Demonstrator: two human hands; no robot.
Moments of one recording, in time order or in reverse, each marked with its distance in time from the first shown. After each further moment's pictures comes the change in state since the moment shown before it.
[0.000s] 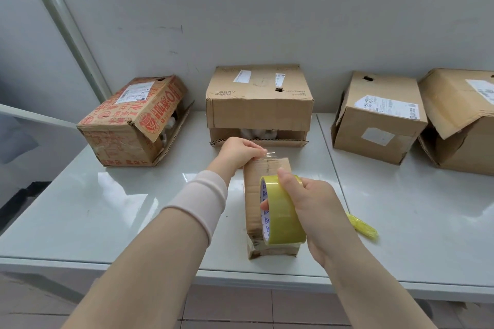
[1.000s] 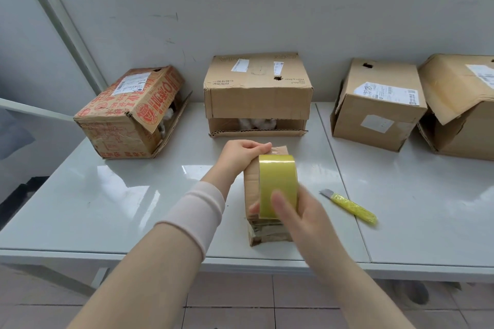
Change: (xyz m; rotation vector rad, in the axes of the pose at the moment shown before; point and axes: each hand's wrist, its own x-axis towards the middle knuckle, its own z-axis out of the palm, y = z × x) left_hand -0.025 -0.019 0.012 -0.159 -0.036 0.057; right_hand -0.010 0.045 -0.002 -0.110 -0.119 -0.341
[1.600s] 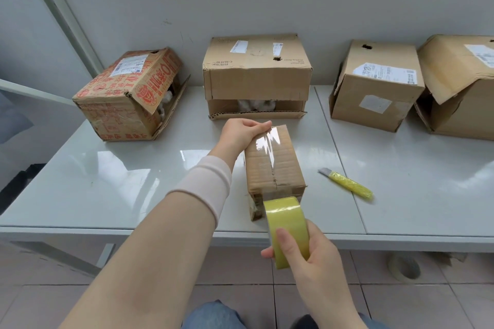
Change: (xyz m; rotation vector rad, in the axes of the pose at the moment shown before) left_hand -0.003 0.003 0.004 -0.011 0.071 0.000; right_hand -0.072 0.037 0.014 -0.011 0.165 0.117
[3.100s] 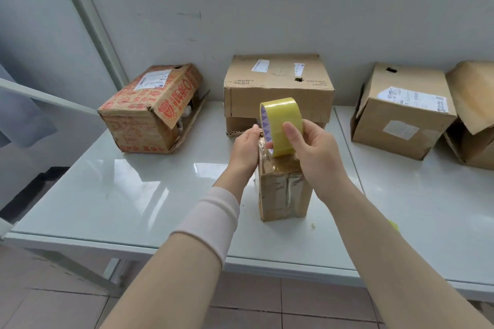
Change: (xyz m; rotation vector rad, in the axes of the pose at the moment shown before) left_hand 0.004 -0.006 -0.010 -0.242 0.142 0.146; right_hand 0.150 -0.078 0.015 0.029 -0.095 -0.300
